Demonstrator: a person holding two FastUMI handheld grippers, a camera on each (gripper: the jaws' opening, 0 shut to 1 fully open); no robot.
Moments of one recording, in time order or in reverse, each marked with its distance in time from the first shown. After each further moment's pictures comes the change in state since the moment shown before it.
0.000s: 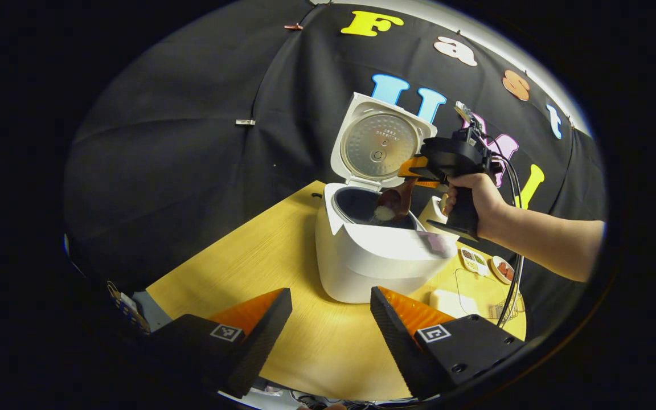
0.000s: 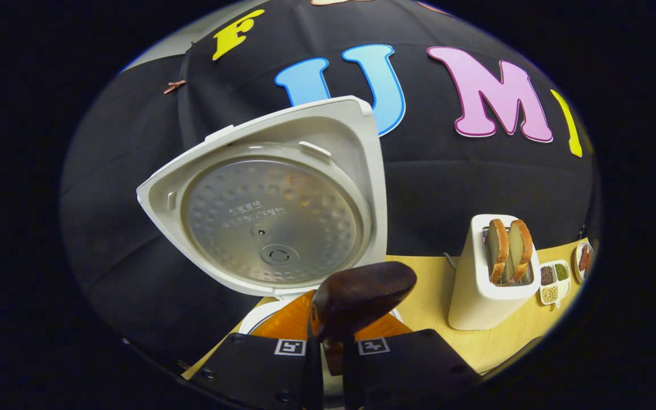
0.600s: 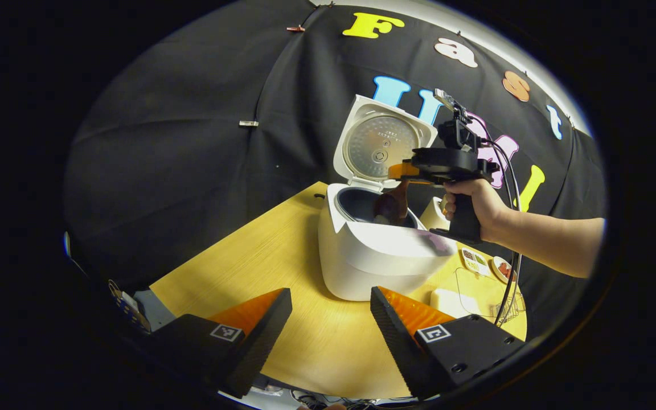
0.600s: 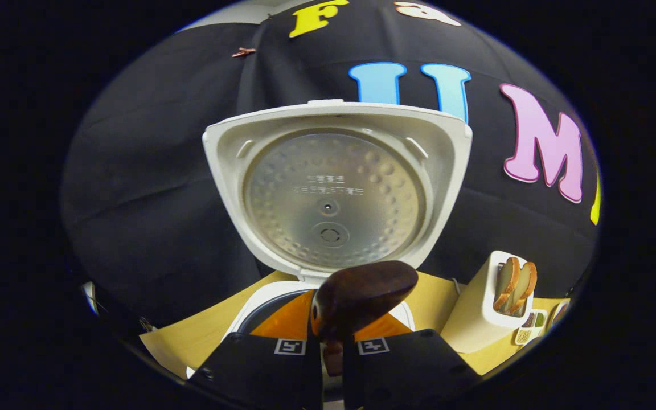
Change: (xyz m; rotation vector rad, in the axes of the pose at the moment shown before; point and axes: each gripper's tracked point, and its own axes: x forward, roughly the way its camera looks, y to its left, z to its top) left arm -0.008 0.002 -0.005 -0.001 -0.012 0.012; right arm -0.018 0.042 -0.020 -0.315 0.007 0.113
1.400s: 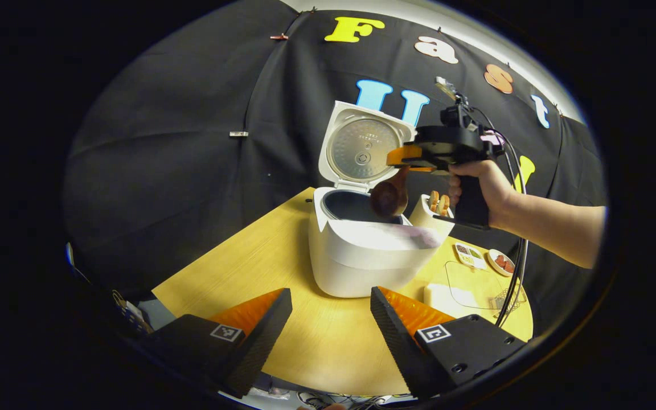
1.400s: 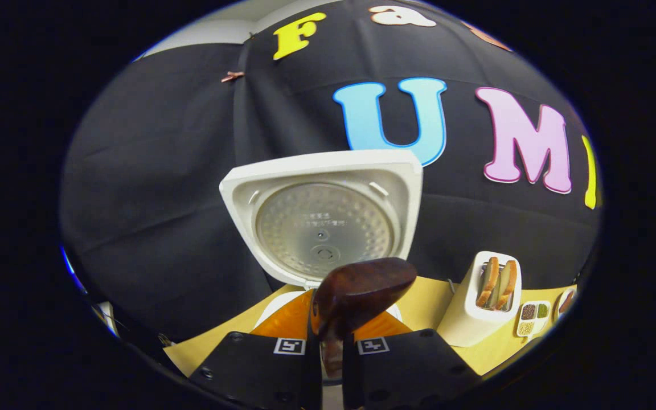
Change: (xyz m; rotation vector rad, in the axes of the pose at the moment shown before) left arm -0.020 -0.026 -0.005 0.061 -0.033 -0.030; right arm -0.067 -0.028 0.044 0.190 -0.085 0.001
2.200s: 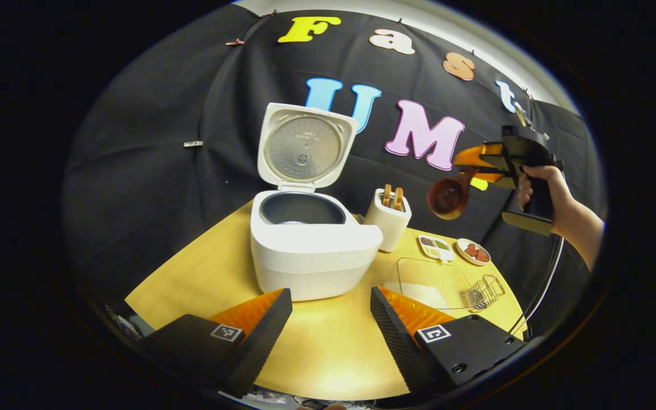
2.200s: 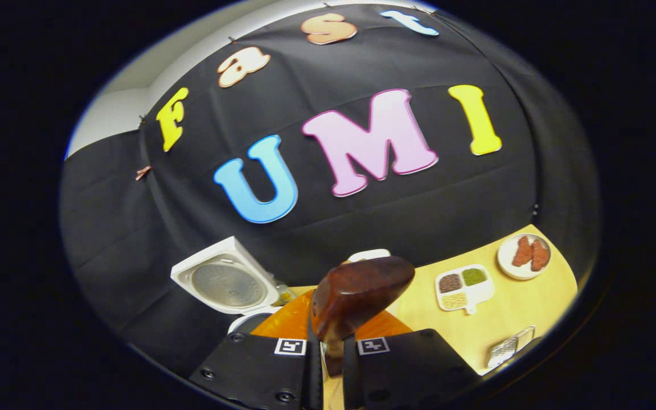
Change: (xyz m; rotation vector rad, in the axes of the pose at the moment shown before) left arm 0.015 -0.105 0.003 0.104 0.003 -0.149; right arm -0.204 -0.238 0.036 0.372 -0.149 -0.317
